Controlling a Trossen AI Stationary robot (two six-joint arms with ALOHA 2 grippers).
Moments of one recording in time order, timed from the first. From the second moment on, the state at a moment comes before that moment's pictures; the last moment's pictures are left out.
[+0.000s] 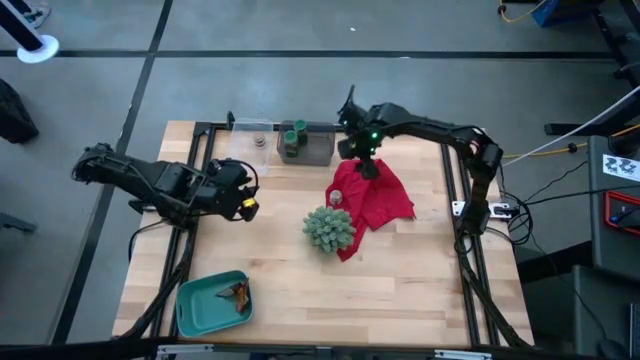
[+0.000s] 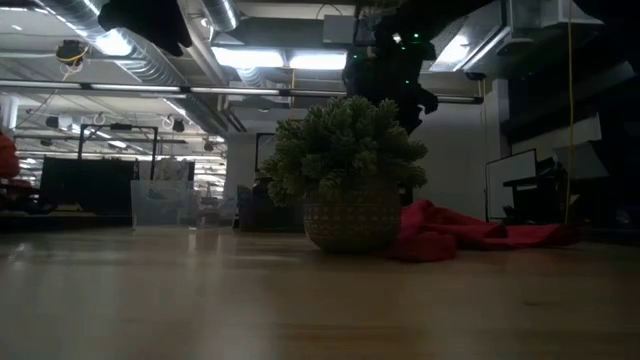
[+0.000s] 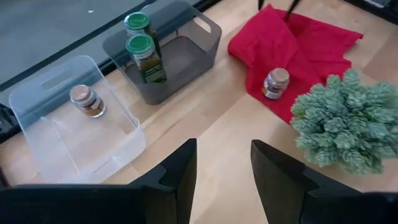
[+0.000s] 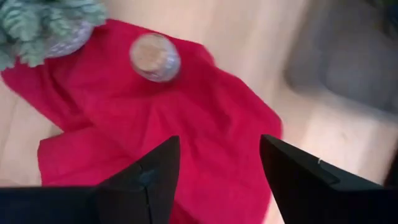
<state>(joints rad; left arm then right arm) -0.29 1.08 1.14 -1.09 -0.73 -0.89 -0.48 1.89 1.65 -1.06 -0.26 -0.77</state>
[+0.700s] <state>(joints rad) -0.18 1.08 1.14 -1.09 -0.70 -0.83 -0.25 2.00 1.65 -1.00 -0.25 -0.98</state>
